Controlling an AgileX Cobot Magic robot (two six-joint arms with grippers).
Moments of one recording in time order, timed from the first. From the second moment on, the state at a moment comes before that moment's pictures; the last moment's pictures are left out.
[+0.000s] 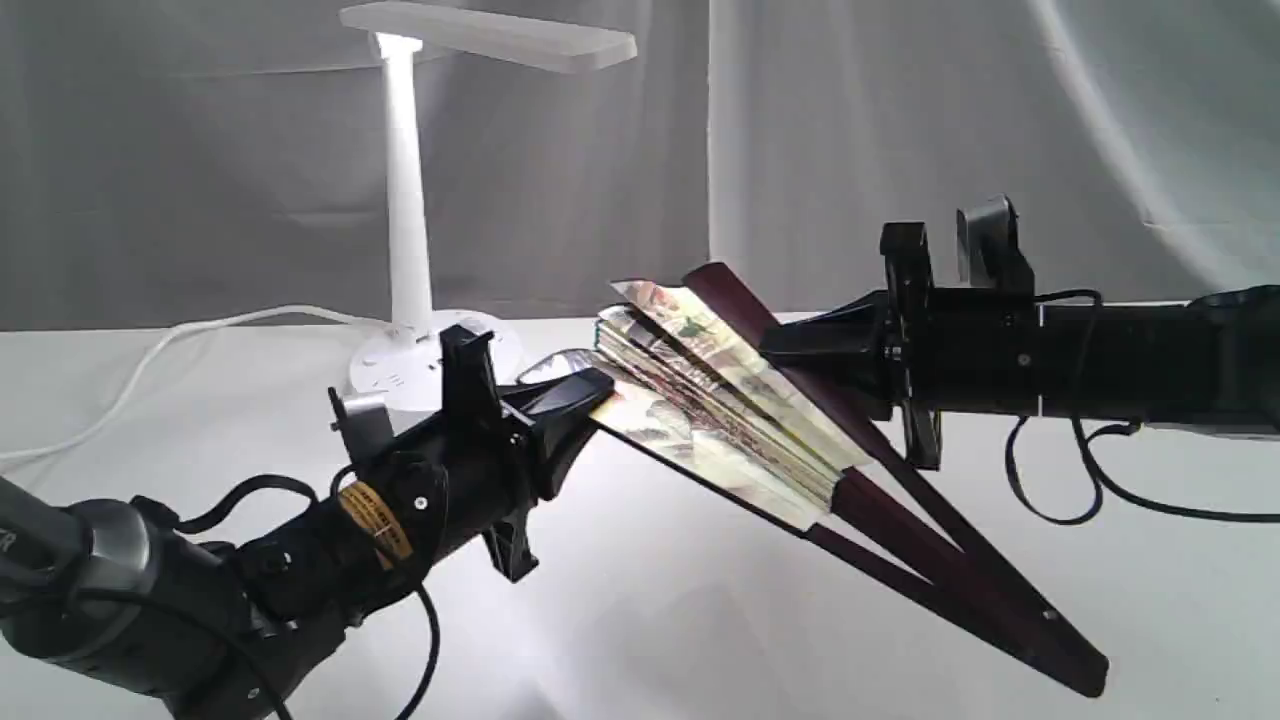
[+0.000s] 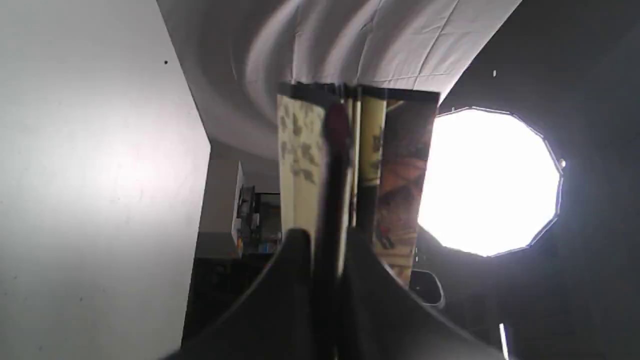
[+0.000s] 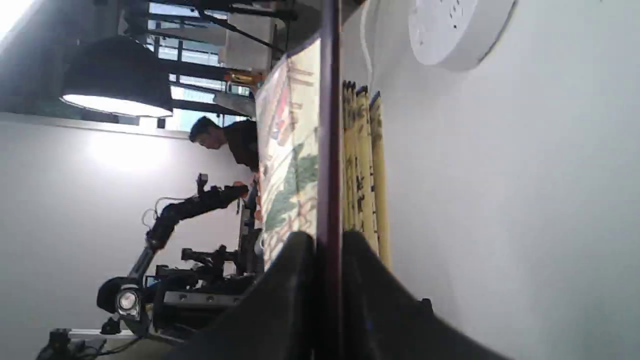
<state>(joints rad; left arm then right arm) -0.42 2.13 -0.88 0.38 -1.20 -1.82 0.01 2.07 -1.21 1.71 1.18 -0.94</state>
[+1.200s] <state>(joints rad) -0.78 1.98 -0.76 -0.47 -1.18 -1.50 -0.28 2.07 -1.21 1.77 1.17 -0.80</state>
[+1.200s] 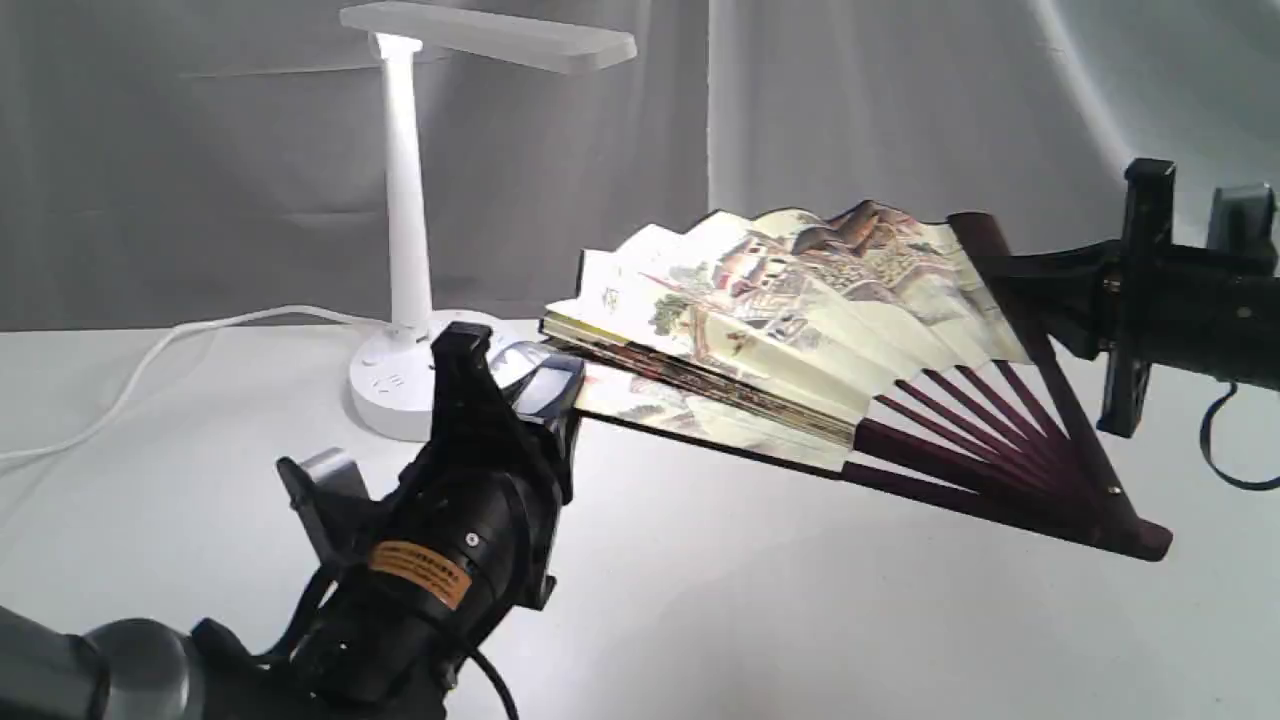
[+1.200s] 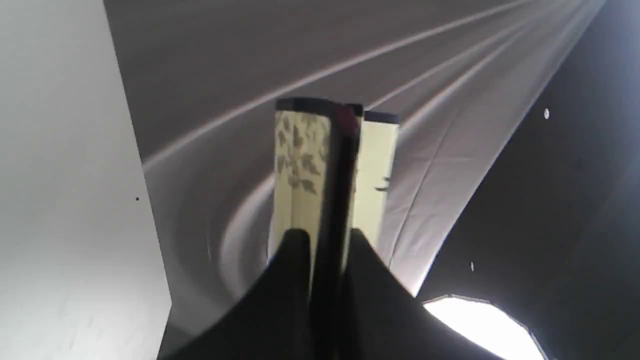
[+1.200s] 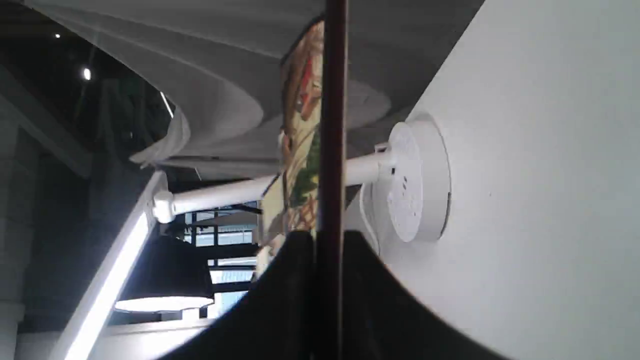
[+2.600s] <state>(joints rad) -0.89 1.98 -0.76 -1.03 -1.18 -1.40 -0.48 2.07 -1.21 1.76 1.17 -0.75</state>
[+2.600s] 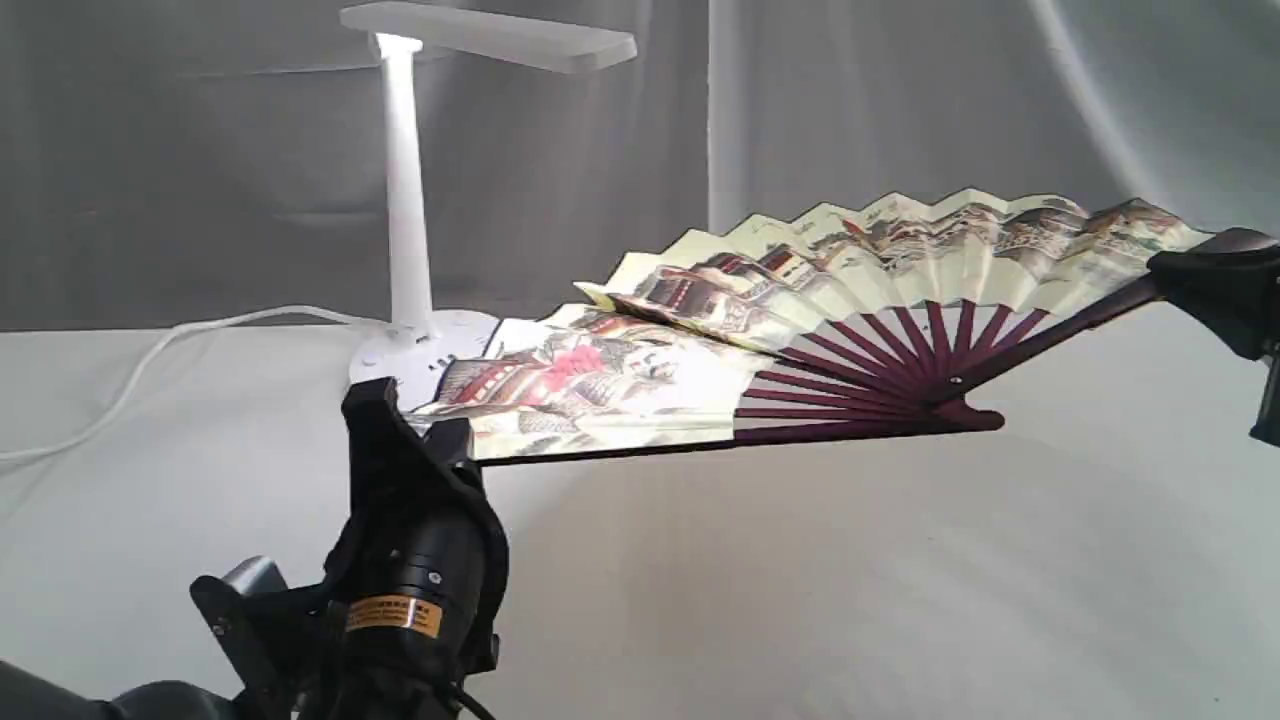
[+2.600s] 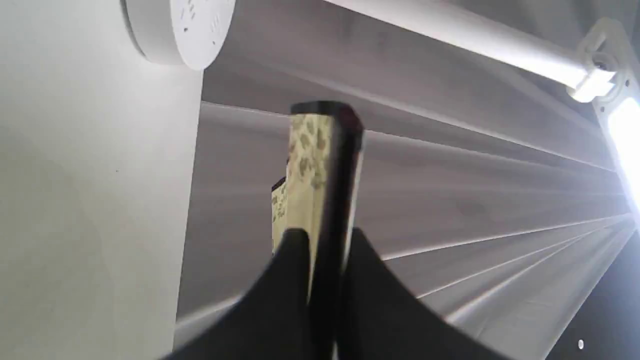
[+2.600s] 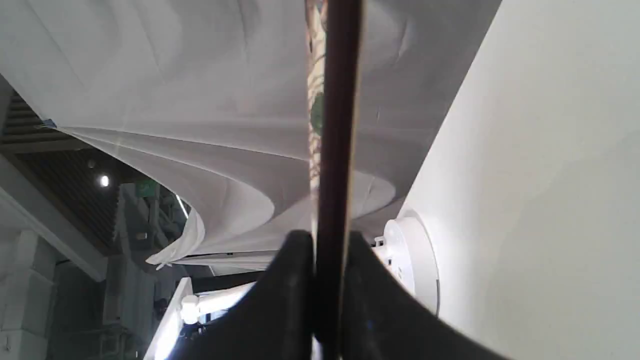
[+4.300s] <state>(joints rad) -0.88 1.77 -0.73 -1.17 -1.17 -1.07 -0.45 1.97 -1.21 1.75 1.23 -0.73</state>
